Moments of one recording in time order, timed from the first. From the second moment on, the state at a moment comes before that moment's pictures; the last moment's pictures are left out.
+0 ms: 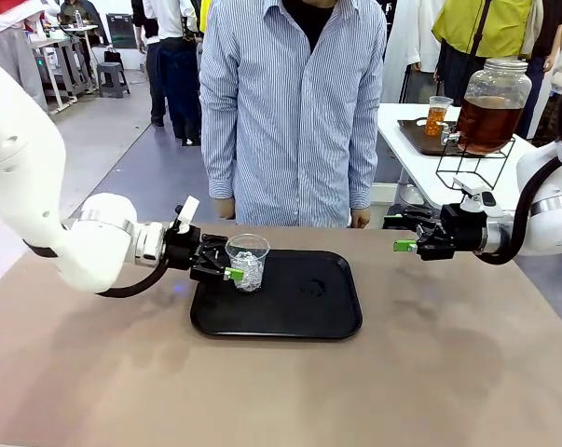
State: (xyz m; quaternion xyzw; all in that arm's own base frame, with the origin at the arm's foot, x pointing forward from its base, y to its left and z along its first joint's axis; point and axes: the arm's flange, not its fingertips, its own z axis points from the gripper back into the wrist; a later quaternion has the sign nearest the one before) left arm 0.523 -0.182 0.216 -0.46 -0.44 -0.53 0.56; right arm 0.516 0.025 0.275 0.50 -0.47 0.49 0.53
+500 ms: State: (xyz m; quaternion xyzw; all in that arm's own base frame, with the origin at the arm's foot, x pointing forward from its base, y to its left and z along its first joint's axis) left arm 0.525 -0.192 0.219 -0.46 -0.45 -0.53 0.55; right arm 0.516 0.025 0.275 0.50 -0.47 0.49 0.53
